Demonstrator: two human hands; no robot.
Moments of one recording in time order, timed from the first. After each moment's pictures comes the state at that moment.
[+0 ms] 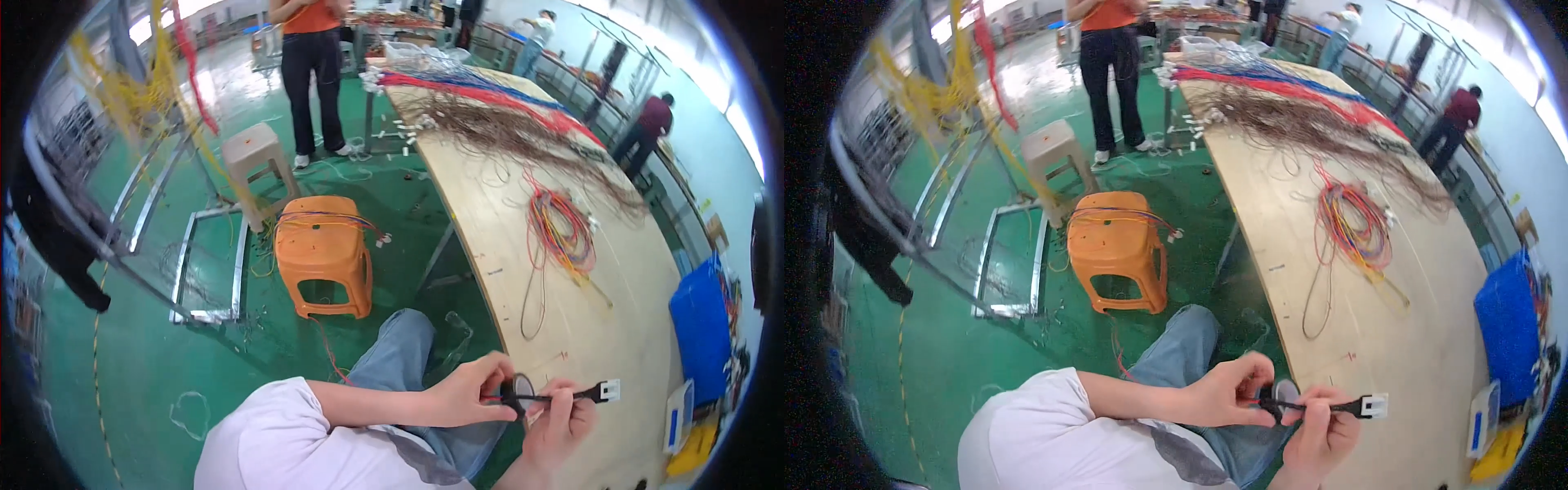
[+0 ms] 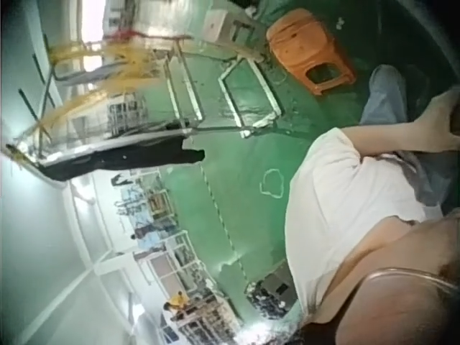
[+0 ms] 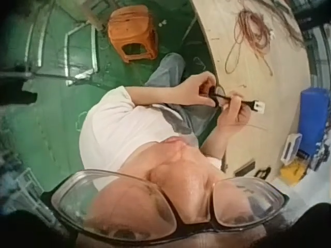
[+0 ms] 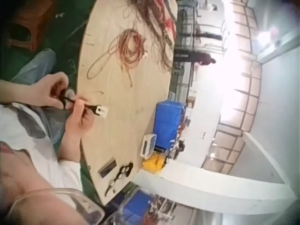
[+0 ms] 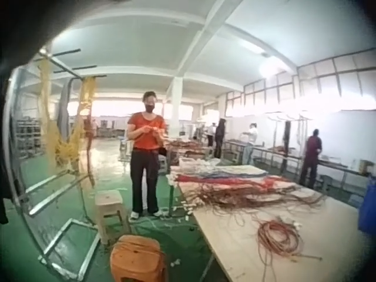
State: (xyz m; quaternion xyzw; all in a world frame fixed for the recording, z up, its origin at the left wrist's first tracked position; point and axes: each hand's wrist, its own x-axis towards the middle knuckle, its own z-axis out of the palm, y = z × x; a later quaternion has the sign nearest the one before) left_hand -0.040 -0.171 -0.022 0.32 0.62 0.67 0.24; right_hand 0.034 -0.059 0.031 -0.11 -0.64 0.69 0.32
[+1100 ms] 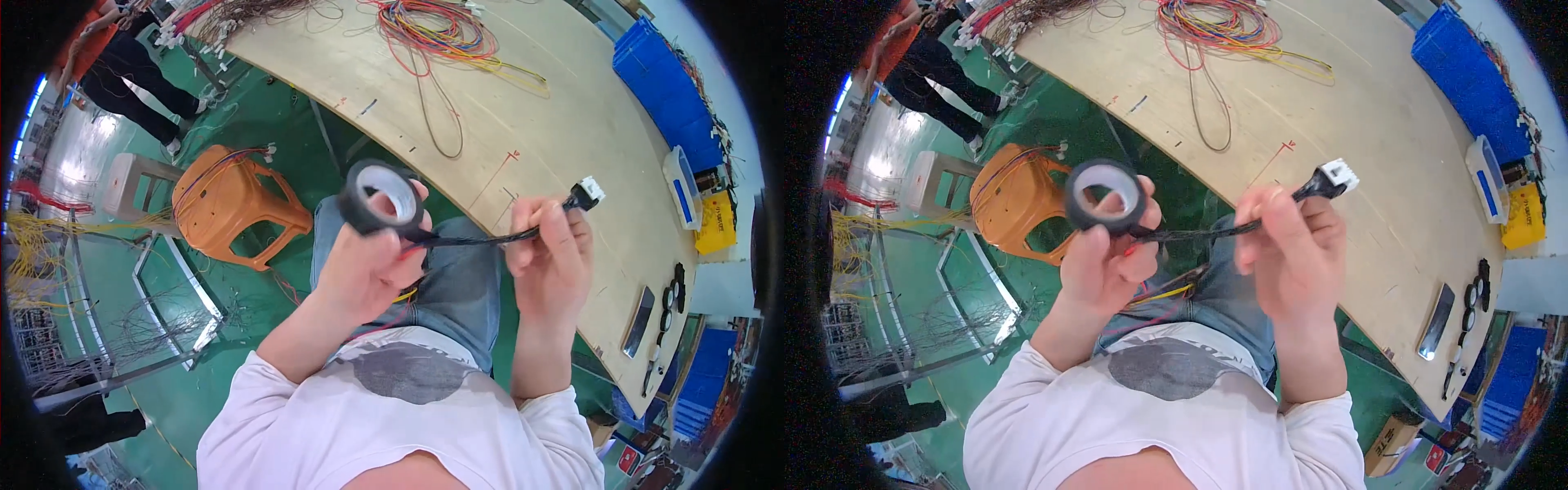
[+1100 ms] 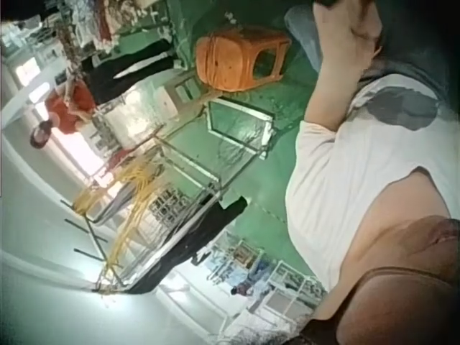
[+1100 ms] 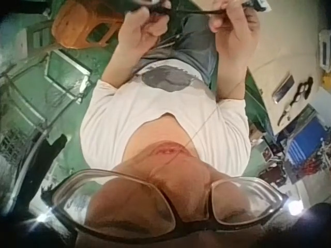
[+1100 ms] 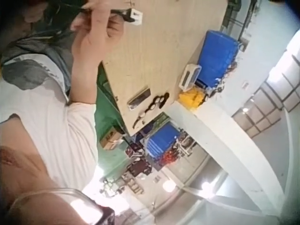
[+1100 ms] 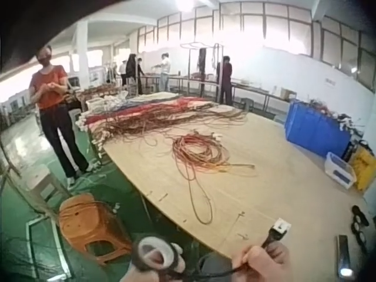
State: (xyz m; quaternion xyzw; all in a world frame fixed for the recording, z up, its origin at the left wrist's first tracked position) left_hand -0.063 -0.165 -0.033 0.15 0.23 0.82 0.50; right_hand 0.041 -0.018 0.012 -0.15 -0.47 0.82 0.30
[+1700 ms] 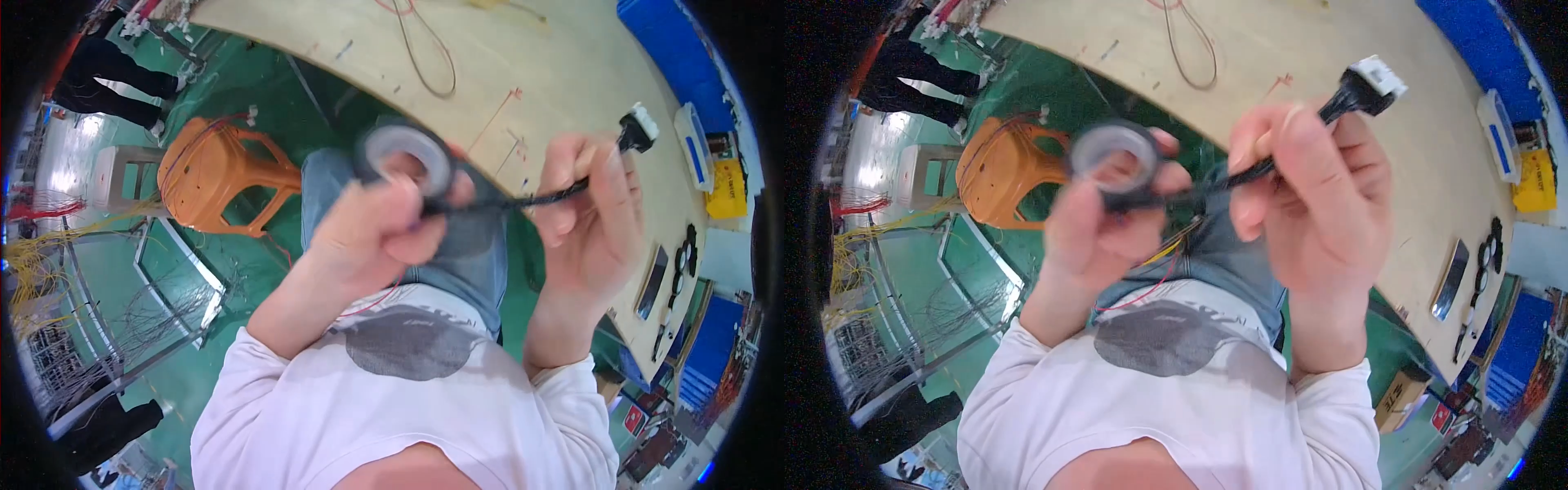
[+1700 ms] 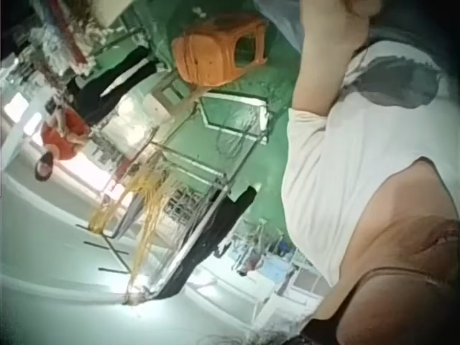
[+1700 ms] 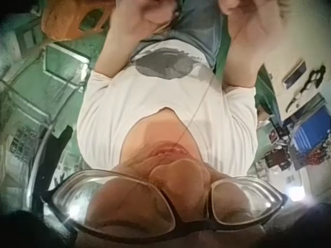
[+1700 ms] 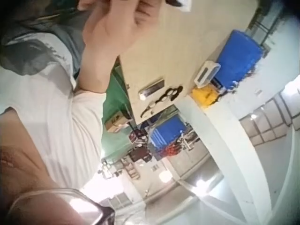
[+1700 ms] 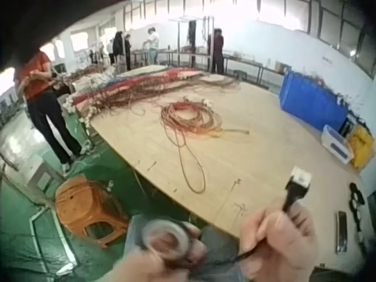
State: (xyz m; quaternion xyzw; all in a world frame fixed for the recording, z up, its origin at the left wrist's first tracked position) left_hand -0.057 -0.149 -0.031 0.11 0.24 0.77 0.58; right_hand 0.049 -0.010 0.013 -0.11 -0.47 0.82 0.31
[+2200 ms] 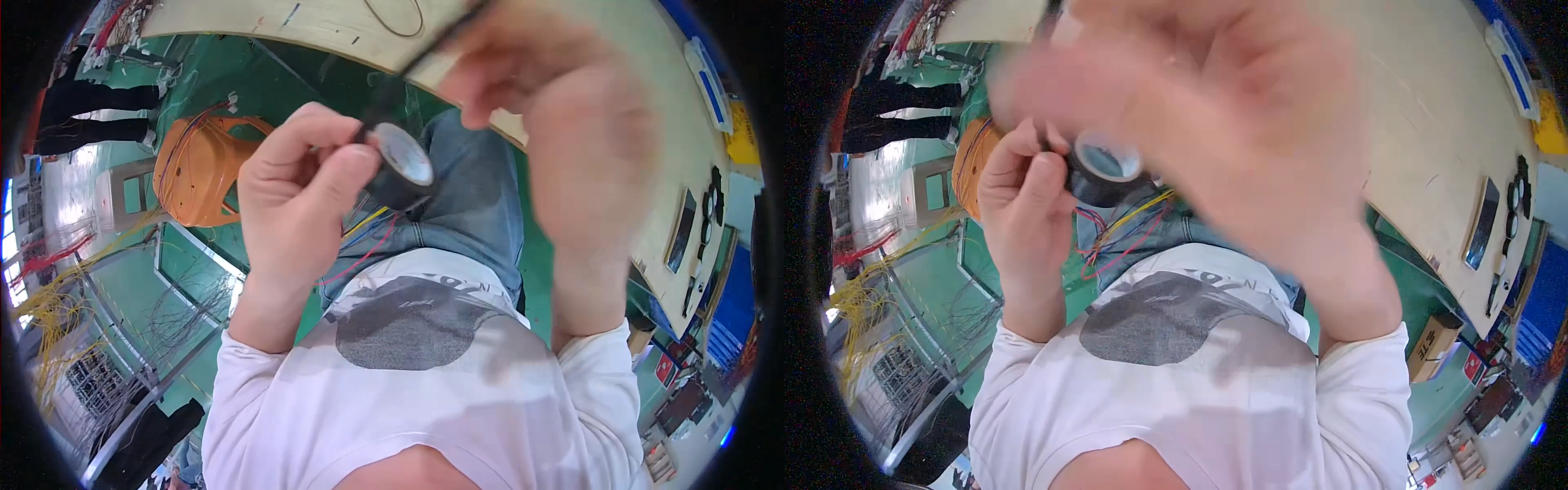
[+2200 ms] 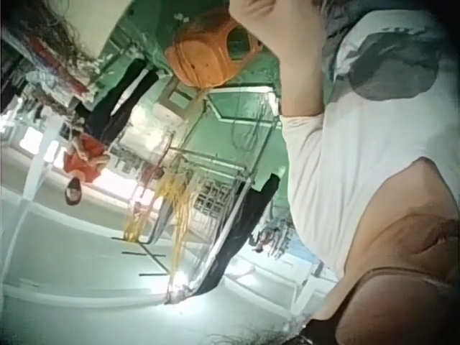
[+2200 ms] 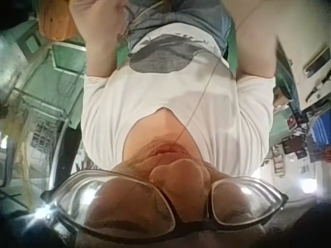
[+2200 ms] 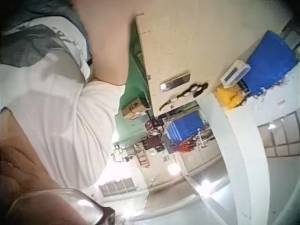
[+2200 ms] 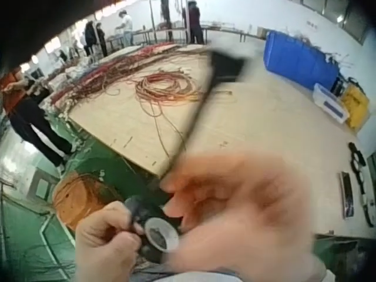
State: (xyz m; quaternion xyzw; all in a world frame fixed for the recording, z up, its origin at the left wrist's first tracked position) left_hand -0.054 -0.149 -0.042 0.25 0.53 0.75 0.30; right_hand 0.036 -0.010 -0.006 -0.08 -0.65 0.69 0.30
